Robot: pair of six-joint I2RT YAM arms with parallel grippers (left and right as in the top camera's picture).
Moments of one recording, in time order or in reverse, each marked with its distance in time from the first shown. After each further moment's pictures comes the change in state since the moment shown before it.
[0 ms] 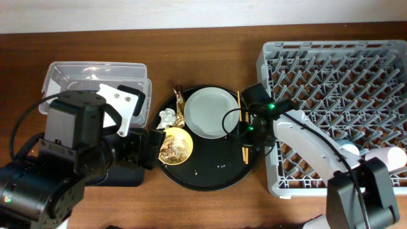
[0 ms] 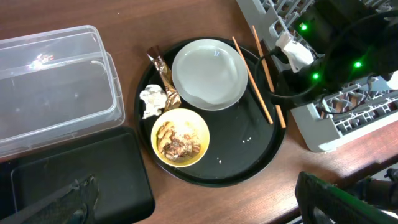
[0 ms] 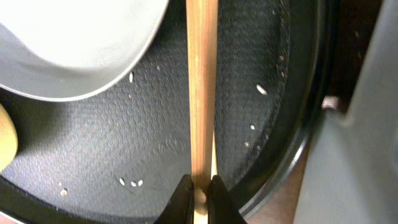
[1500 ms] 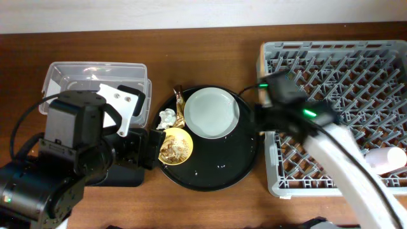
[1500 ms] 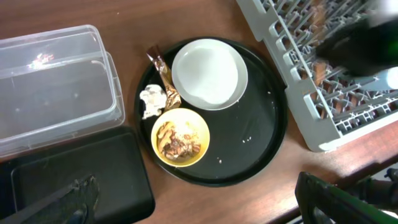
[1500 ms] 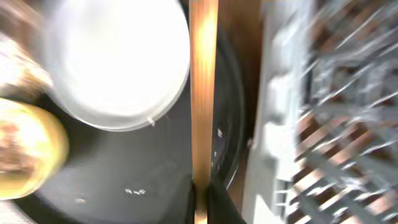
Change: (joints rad) left arm 0.000 0.000 0.000 0.000 0.000 0.000; right arm -0.038 -0.314 0.163 -0.081 0.188 -0.138
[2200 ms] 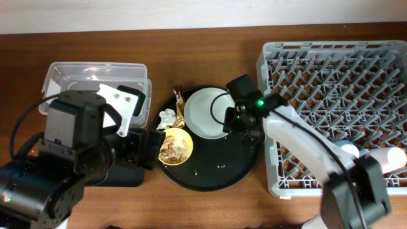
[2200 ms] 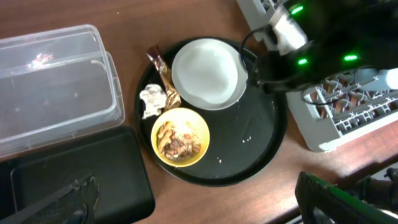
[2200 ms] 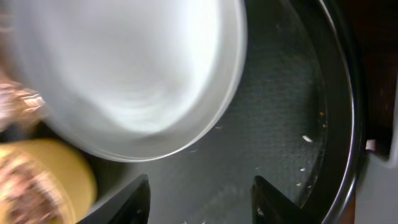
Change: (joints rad) left arm 0.000 0.000 0.000 -0.001 0.000 0.000; right arm 0.119 0.370 -0.042 0.171 -0.112 0.352
